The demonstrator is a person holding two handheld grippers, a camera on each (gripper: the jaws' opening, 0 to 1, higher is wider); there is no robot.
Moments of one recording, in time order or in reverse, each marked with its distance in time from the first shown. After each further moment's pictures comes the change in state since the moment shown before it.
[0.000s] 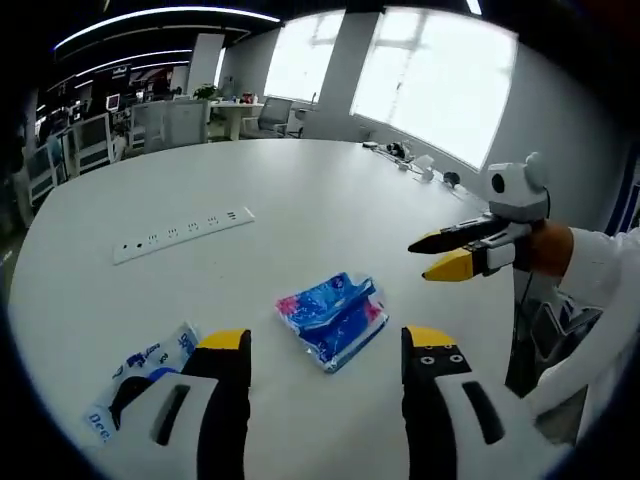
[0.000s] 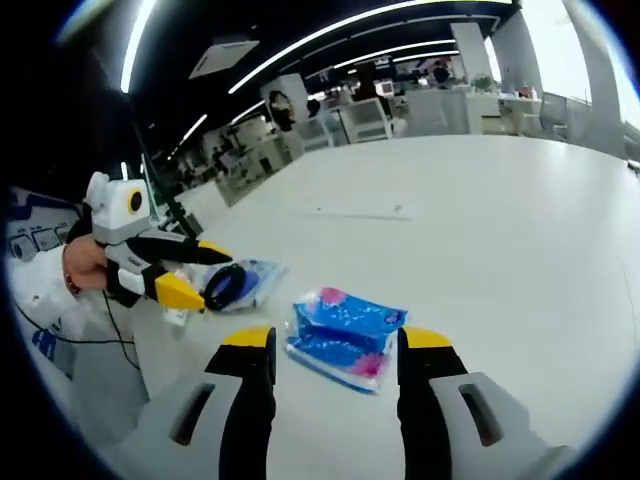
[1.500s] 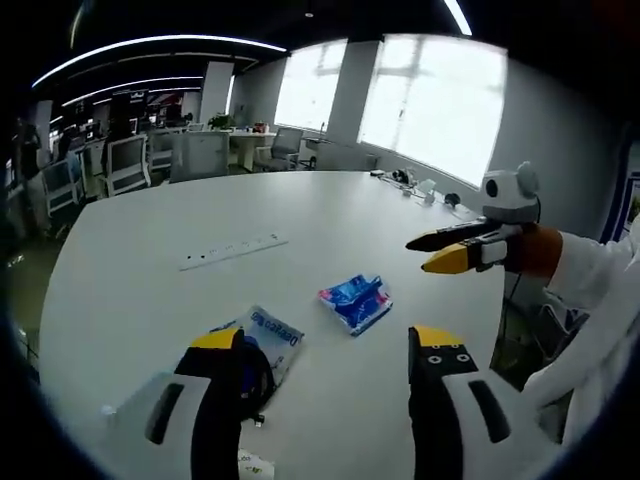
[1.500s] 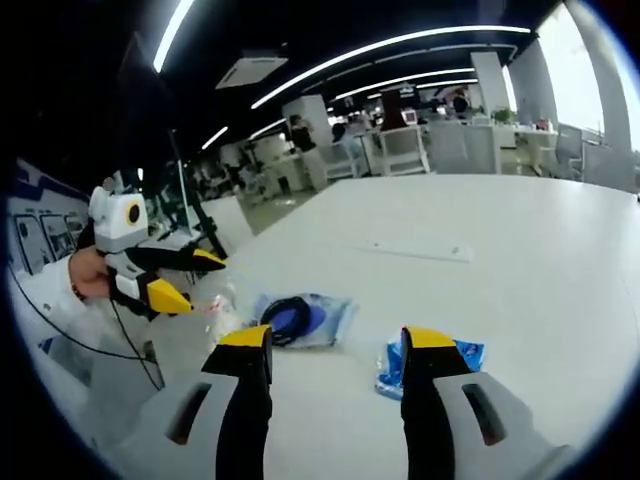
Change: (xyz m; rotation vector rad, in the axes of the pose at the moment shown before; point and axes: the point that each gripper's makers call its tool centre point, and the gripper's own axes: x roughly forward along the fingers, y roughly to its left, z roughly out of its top) left arm -0.144 0.040 -0.011 0.025 -0.112 0.049; right arm 0.008 0.128 0.038 -0.078 -0.099 0.044
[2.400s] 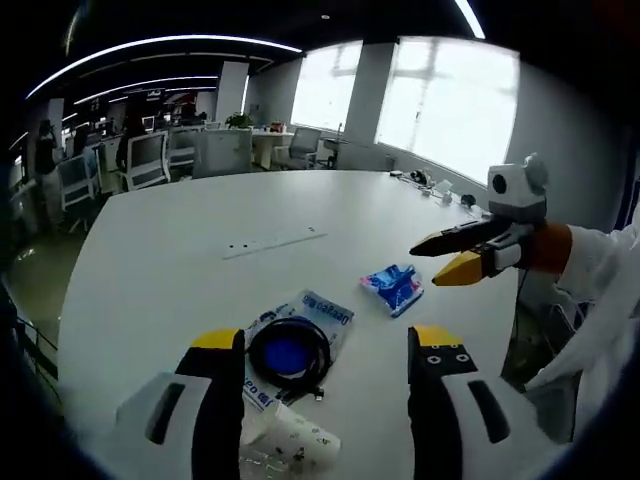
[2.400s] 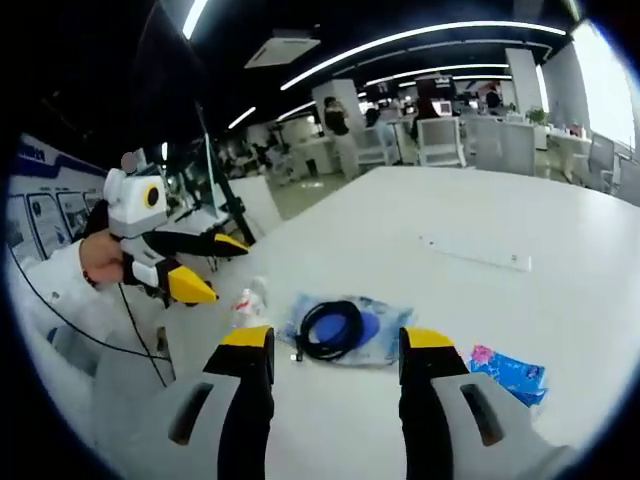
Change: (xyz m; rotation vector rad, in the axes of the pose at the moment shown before) left arm -0.033 0.066 -0.017 -0.018 0.002 0.060; right arm 0.071 0.072 0.000 -0.071 0.079 0.119
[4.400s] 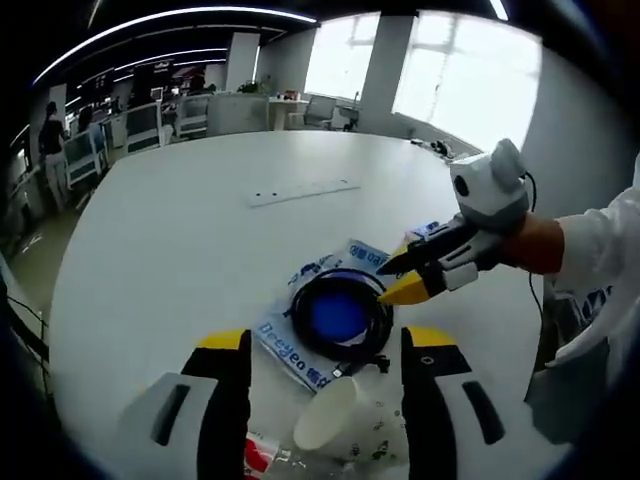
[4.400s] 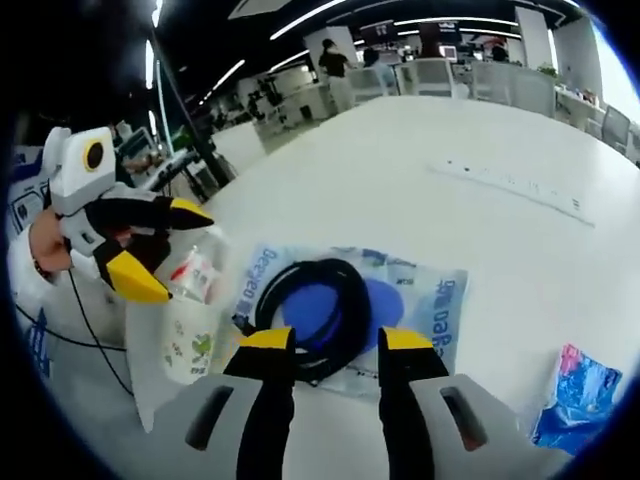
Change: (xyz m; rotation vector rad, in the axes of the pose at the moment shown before) left arm 0.047 0.063 -0.063 -0.021 0.137 0.043; right arm 0.141 -0.029 -0.079 0.045 0.242 -0.014
